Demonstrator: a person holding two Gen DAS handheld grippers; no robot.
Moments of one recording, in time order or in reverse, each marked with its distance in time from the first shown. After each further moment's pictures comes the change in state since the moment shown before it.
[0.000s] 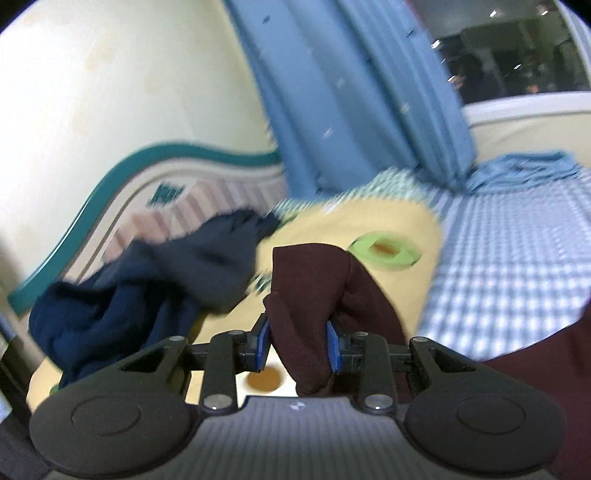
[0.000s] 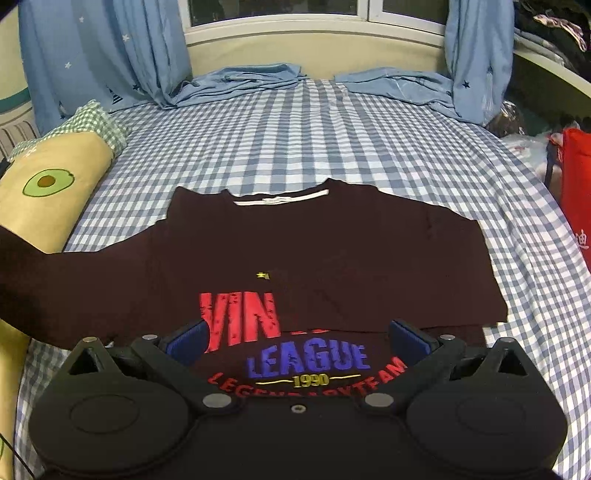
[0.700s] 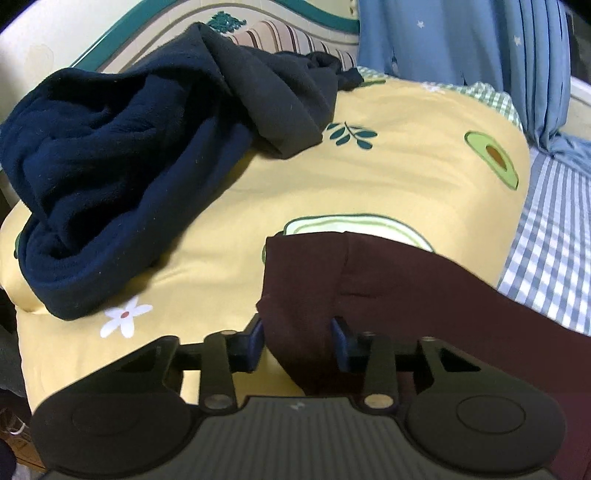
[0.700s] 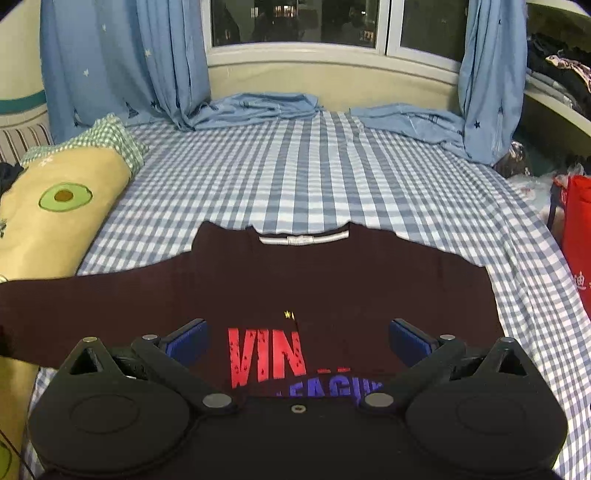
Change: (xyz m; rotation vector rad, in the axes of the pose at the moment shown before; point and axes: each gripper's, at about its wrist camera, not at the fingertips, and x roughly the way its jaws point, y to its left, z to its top) left arm 0.120 0.113 -0.074 -0.318 0.453 0.013; right arm -0.026 0.052 0.026 -0.067 -0.074 -0.010
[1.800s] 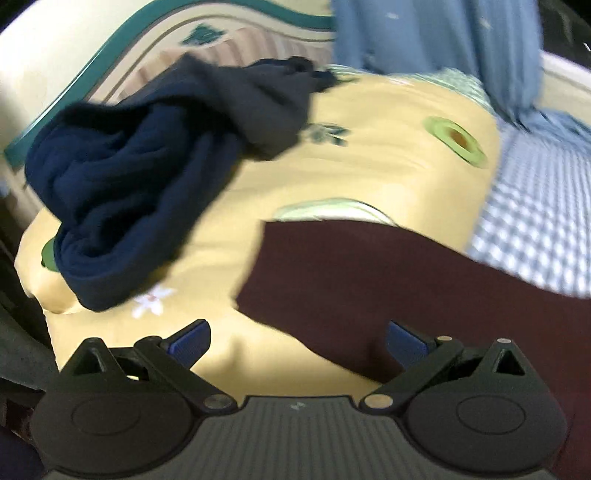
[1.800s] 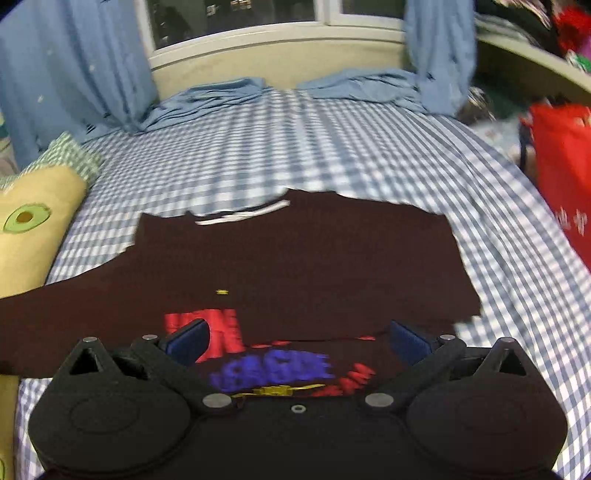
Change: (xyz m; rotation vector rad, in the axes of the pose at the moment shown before) left arm -0.050 0.000 -0.008 0.064 0.031 -0.002; right arm 0.015 -0.078 -0.029 0.139 0.041 -0.026
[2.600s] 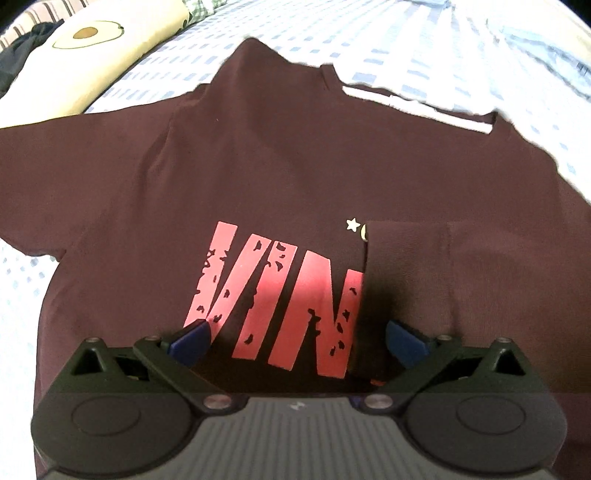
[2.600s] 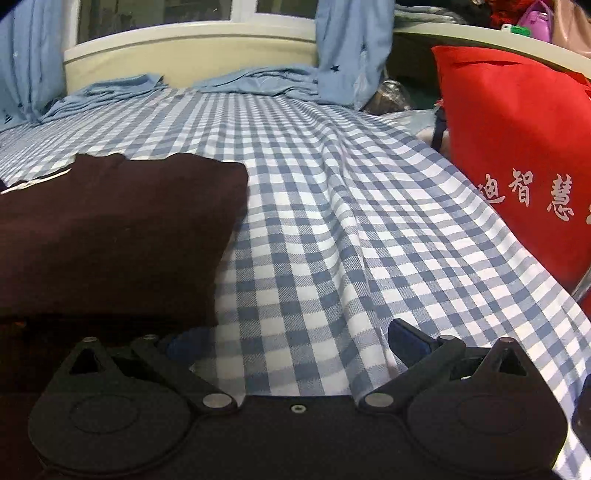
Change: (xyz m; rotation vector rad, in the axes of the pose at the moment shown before) left arm -0.106 -0.442 -0.205 0.263 0.286 -0.335; right arm 0.178 -0.291 -0.069 -0.037 -0.127 -0.192
